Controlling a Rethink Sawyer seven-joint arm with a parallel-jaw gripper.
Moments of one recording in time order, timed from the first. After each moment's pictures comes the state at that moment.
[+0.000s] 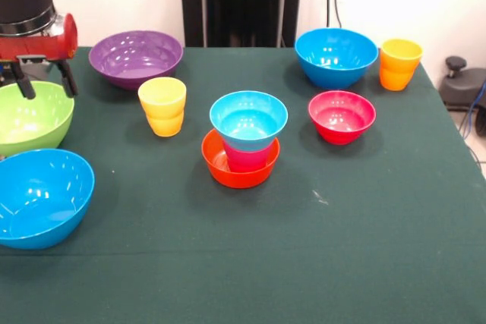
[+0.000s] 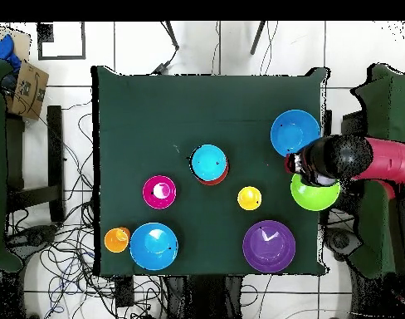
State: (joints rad) arm -1.05 -0.55 0.76 1.44 -0.74 1.10 1.61
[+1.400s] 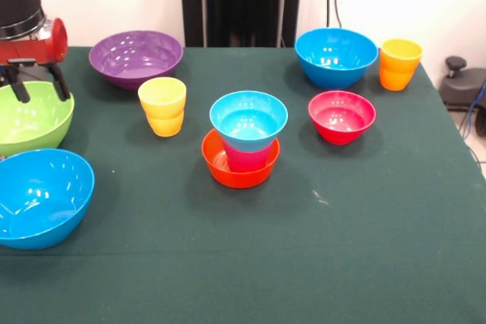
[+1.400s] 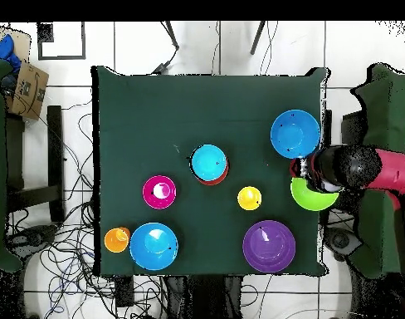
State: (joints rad) arm -1.12 -0.52 0.77 1.46 -0.74 1.05 1.61
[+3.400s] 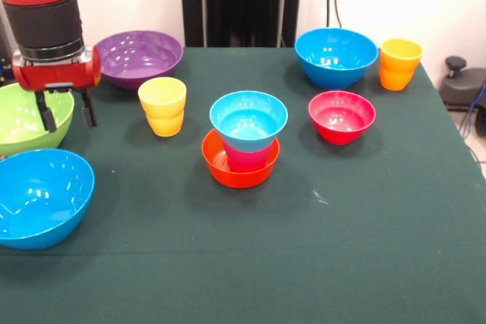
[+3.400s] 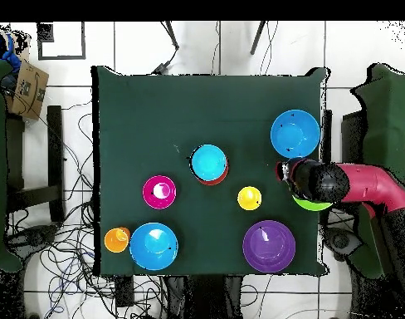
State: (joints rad) arm -1.11 -0.51 0.75 1.59 -0.85 0.75 1.61
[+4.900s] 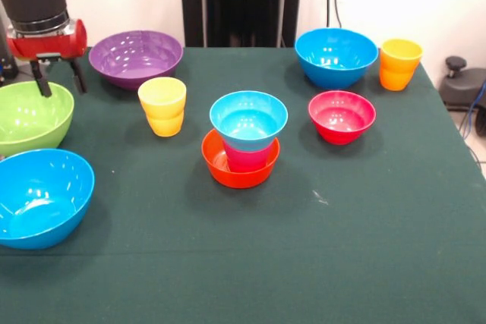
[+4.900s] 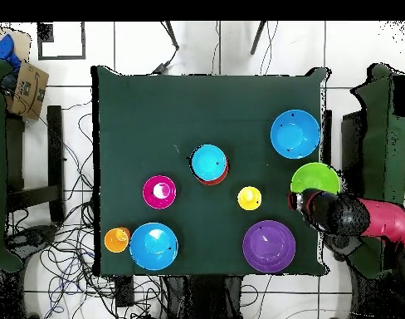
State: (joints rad) arm -1.27 -0.53 0.75 1.72 -0.85 0.75 1.61
